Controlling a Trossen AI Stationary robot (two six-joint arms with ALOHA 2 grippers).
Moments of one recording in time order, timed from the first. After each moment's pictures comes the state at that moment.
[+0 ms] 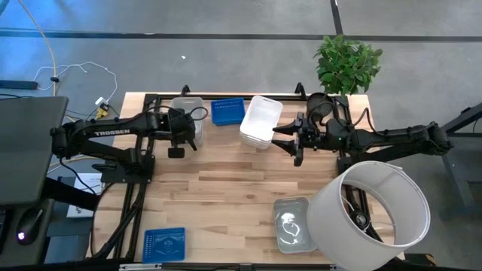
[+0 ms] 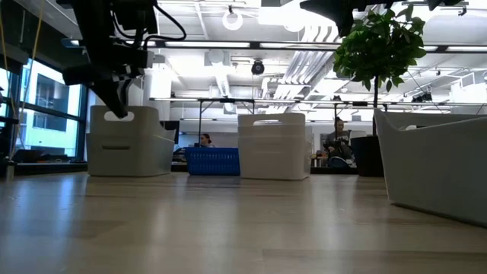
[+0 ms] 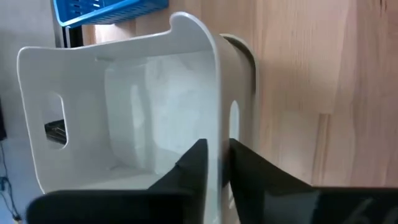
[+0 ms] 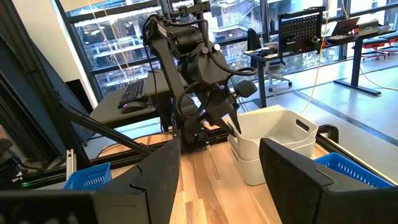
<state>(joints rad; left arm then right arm) 0.41 1.14 0.84 -0.97 -0.33 0.35 -0.01 0.97 0.68 0.29 0.11 0.18</state>
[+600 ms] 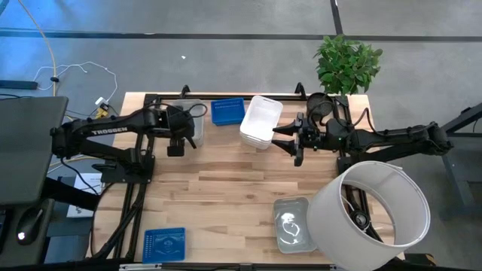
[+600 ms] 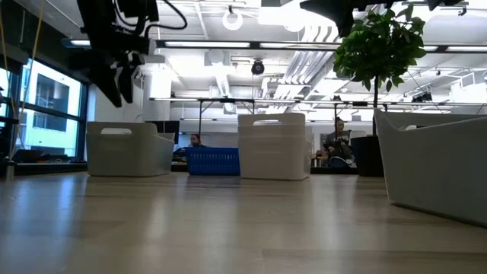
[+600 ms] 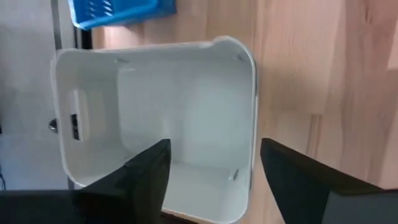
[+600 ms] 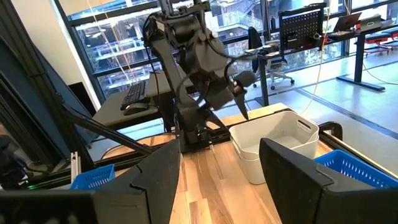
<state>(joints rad) 0.41 1.14 0.94 -1.06 -0.32 0.32 -0.01 0.97 0.68 0.29 0.10 0.21</state>
